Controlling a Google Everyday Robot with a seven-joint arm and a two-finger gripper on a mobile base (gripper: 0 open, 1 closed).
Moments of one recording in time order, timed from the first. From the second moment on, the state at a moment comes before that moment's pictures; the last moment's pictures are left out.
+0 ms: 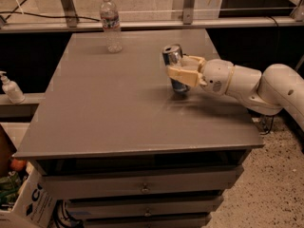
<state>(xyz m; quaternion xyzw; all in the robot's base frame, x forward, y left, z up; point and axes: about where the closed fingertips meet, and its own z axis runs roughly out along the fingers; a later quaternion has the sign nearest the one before) 0.618 -0.078 0.898 -0.37 0.59 0.40 0.60</state>
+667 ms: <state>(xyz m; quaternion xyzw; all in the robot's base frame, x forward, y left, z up) 0.611 -0.098 0.881 -0.34 0.59 0.41 0.61</state>
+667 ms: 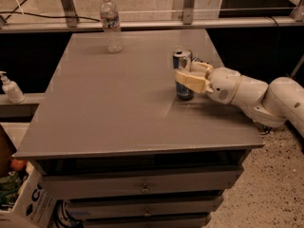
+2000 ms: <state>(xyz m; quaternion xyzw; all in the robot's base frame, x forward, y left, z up) 0.609 -0.103 0.880 -0.33 0.58 0.41 0.62</state>
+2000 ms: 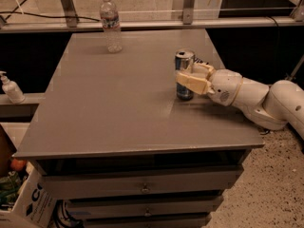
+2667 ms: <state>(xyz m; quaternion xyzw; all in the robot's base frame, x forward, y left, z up) 0.604 -0.118 0.878 -0.32 0.59 0.40 0.62</state>
